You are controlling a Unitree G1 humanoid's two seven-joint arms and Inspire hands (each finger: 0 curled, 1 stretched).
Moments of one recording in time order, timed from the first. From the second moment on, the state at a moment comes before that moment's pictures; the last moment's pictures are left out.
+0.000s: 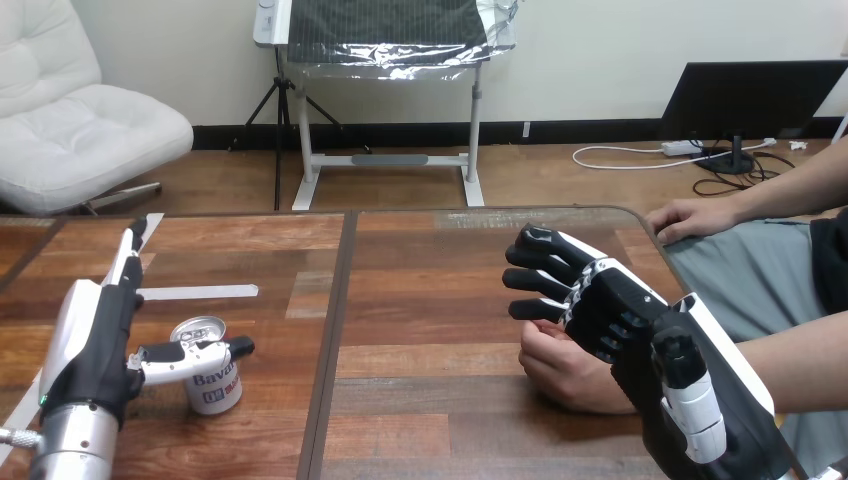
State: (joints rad) left arm 0.03 0.36 0.16 0.19 0.33 -0.09 0.02; right arm 0.35 -0.24 -0.02 -0.27 0.32 -0.39 0.56
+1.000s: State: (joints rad) left arm -0.04 0.45 0.06 0.26 0.48 0.02 0.00; right arm 0.35 -0.24 -0.02 -0.27 0.32 -0.39 0.56
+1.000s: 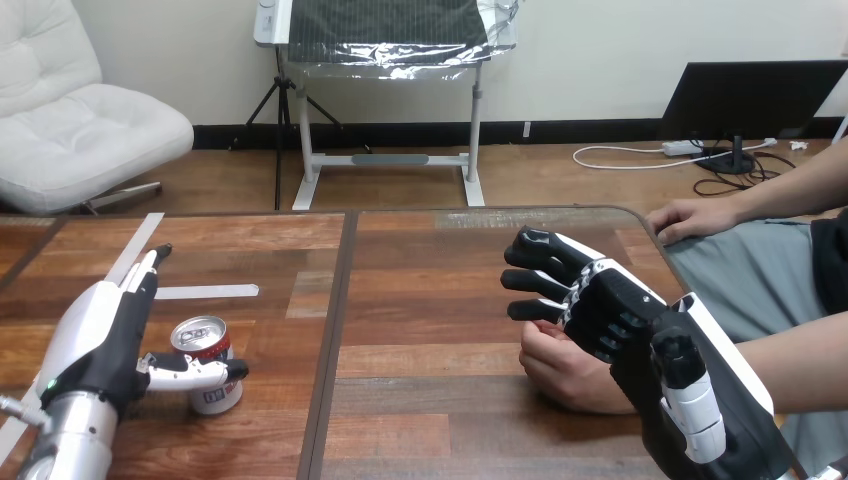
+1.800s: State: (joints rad) left arm -0.08 0.47 0.00 0.28 0.52 0.14 -0.06; right arm 0.35 -0.25 -0.02 -0.27 0.32 -0.39 0.56
